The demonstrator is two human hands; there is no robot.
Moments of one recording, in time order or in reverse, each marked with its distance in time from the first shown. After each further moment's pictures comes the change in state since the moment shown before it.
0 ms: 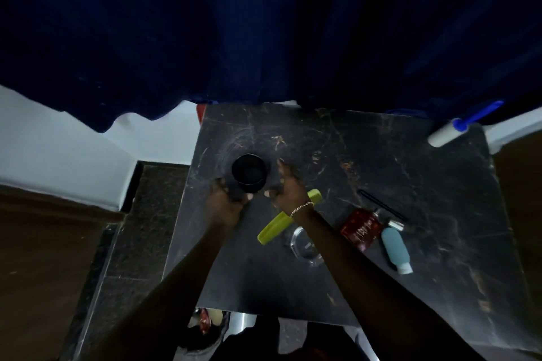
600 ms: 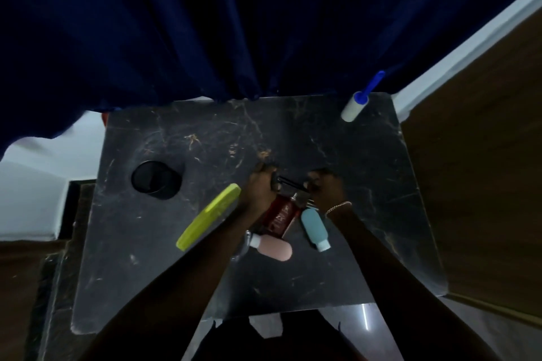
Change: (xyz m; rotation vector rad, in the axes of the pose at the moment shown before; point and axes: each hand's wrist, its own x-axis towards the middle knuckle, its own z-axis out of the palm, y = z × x) left_hand -0.071 0.146 0.226 0.399 -0.341 0.502; right_hand -0.067 0.164 -0.224 -0.321 0.259 0.137
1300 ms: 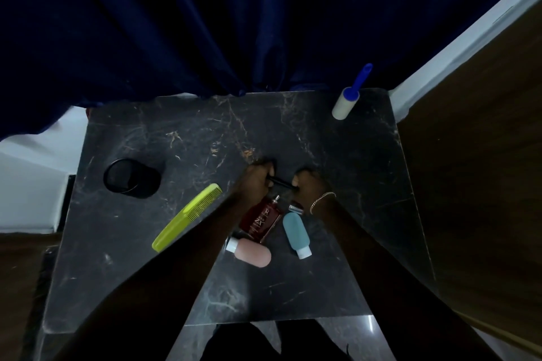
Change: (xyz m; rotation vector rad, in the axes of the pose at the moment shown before) left_hand 0.036 0.008 0.030 0.053 -0.087 0.109; right_hand 0.031 0.025 0.001 -0.065 -0.200 -0.024
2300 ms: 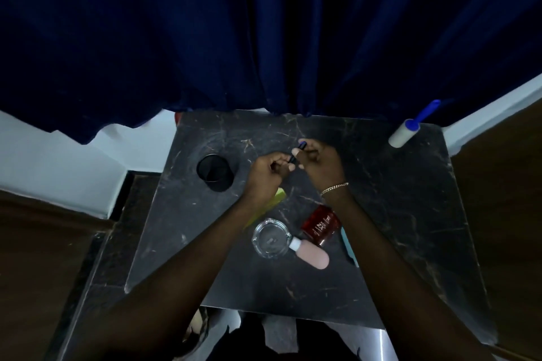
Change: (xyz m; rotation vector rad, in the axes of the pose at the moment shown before) left_hand -0.088 -0.044 -0.124 -0.659 0.382 -0.052; right_hand -0.034 -0.192 -0.004 0.712 0.246 -0.201
